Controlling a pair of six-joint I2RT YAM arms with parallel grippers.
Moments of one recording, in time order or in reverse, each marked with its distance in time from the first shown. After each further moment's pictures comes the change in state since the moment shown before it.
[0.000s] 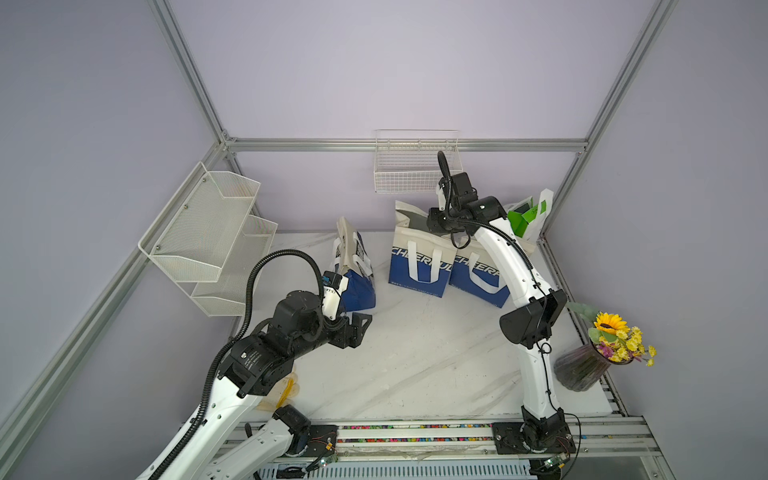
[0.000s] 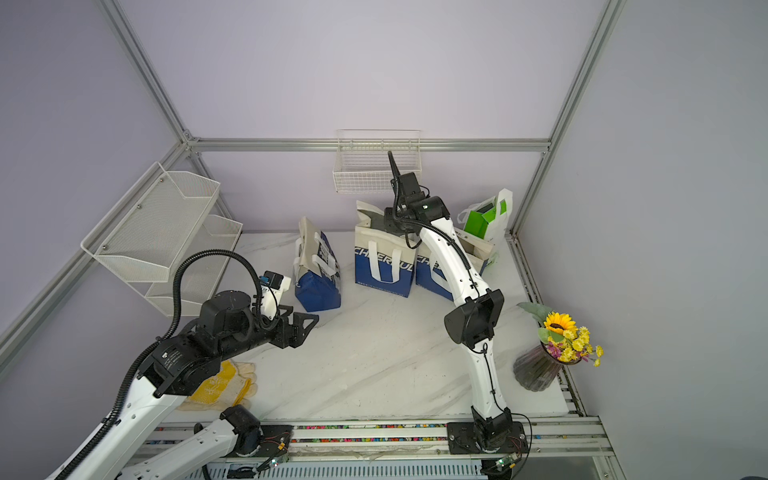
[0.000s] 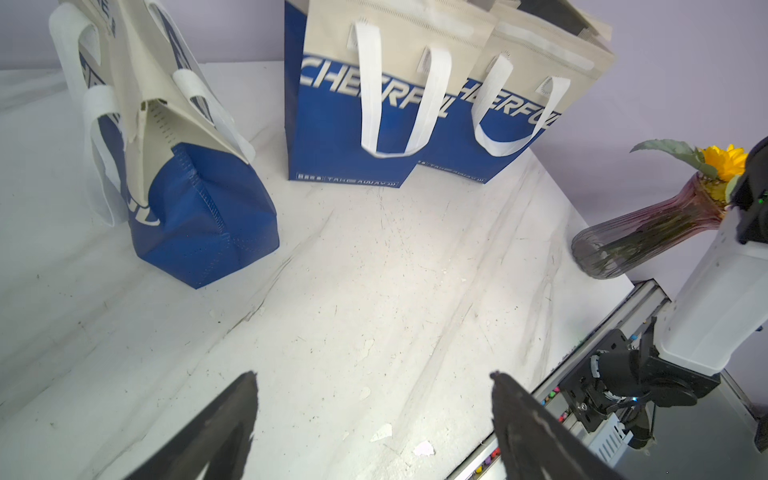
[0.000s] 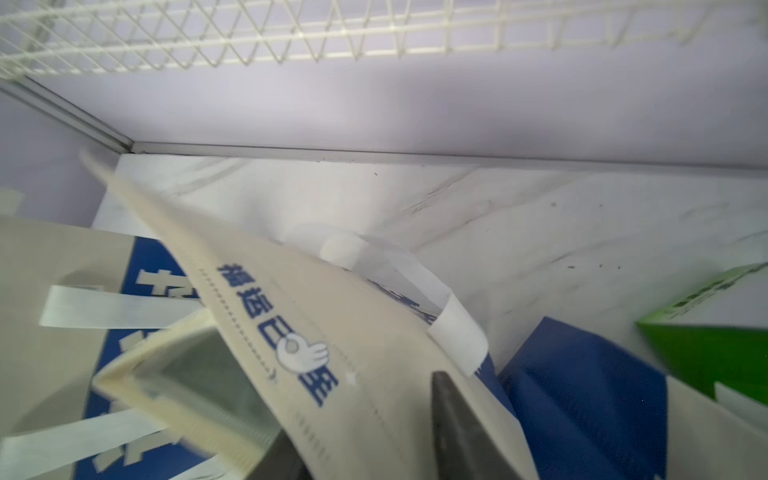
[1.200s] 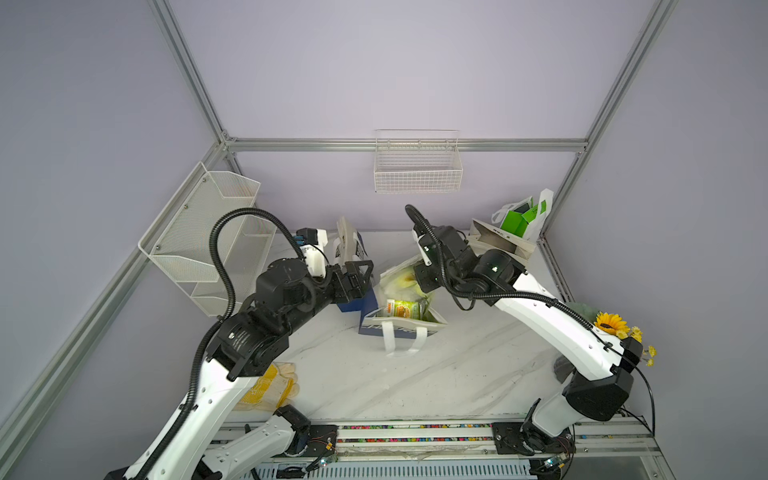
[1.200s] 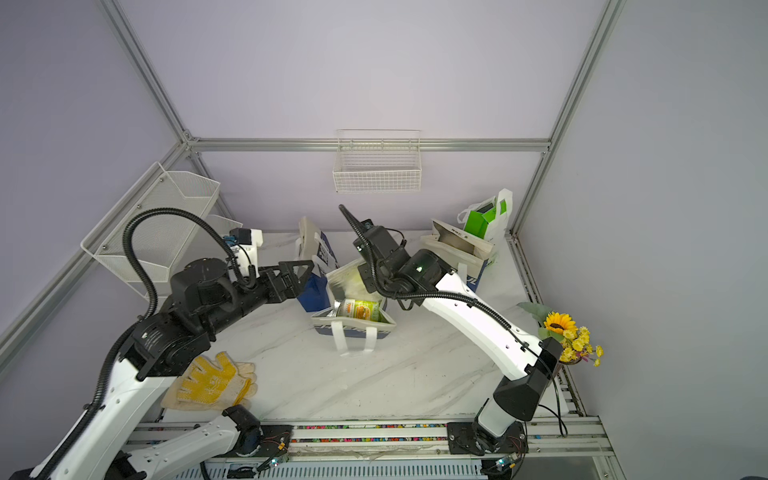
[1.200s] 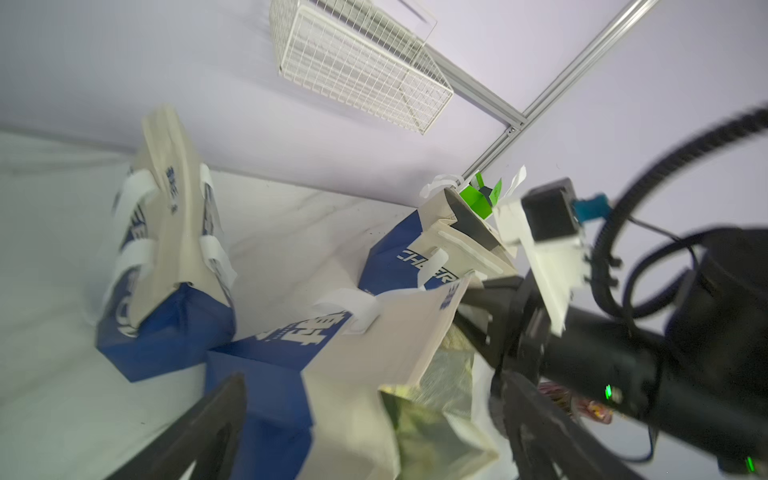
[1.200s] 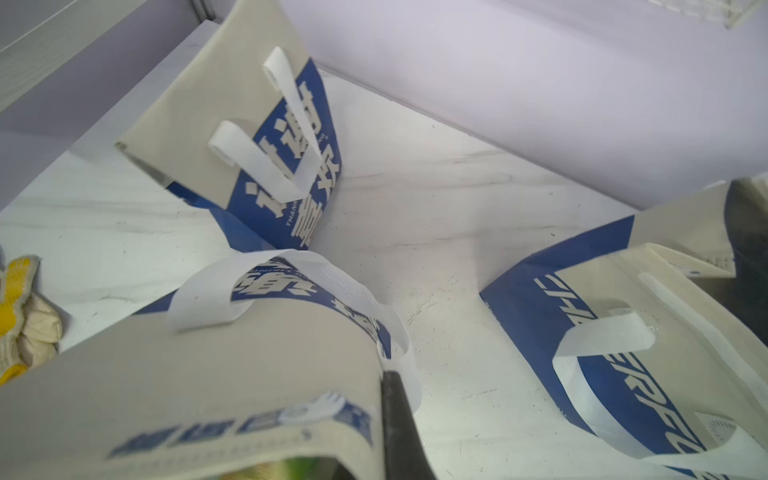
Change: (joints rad) left arm 0.000 0.110 0.316 0.097 -0.121 -0.196; right arm 0.374 -0.586 -0.657 0.063 0.290 -0.067
